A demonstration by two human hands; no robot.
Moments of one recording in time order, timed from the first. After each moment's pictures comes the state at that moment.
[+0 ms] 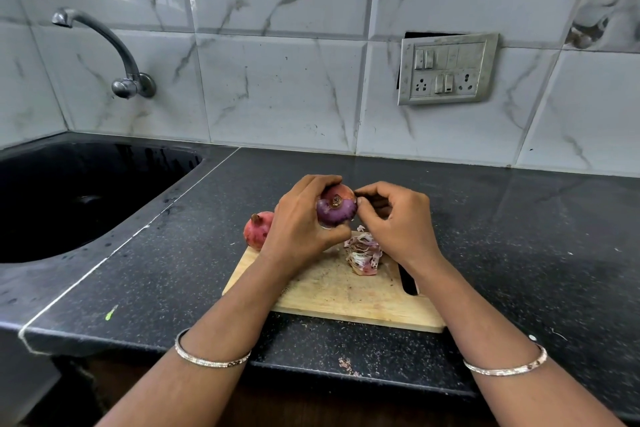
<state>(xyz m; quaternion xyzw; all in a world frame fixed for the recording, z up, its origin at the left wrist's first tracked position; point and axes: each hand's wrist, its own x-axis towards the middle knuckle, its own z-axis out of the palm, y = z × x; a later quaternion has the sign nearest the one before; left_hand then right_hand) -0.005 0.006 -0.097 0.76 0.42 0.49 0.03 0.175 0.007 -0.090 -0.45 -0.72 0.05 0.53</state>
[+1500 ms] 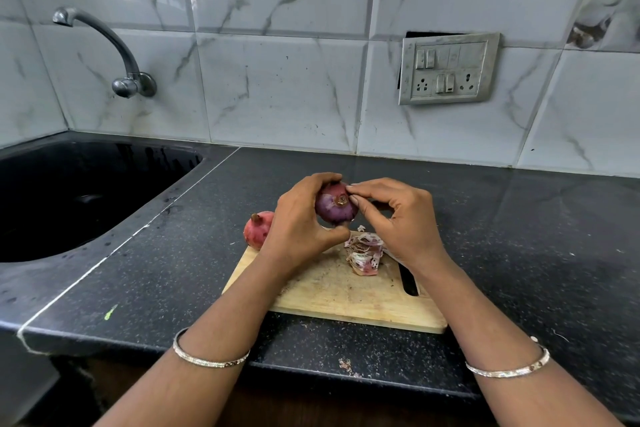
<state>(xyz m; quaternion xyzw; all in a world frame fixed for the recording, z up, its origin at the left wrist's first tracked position) -0.005 0.010 -0.100 0.75 0.40 0.53 0.06 0.177 0.005 -0.083 -0.35 -0.76 -0.03 0.54</state>
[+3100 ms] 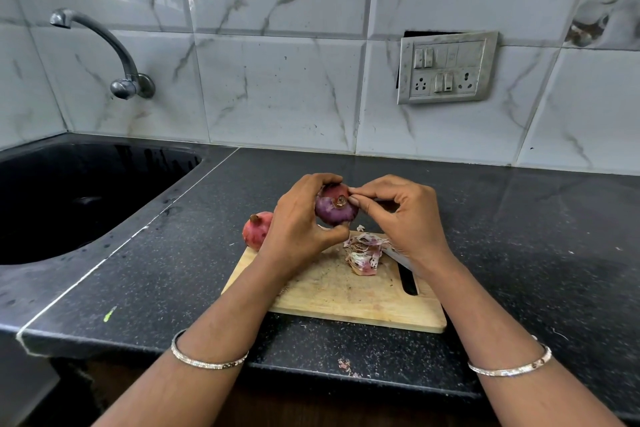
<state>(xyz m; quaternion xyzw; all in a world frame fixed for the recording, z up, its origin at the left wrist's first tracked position) -0.005 0.008 -0.099 0.76 0.39 0.52 0.04 0.180 0.005 -0.079 -0.36 -0.75 0.04 0.56</state>
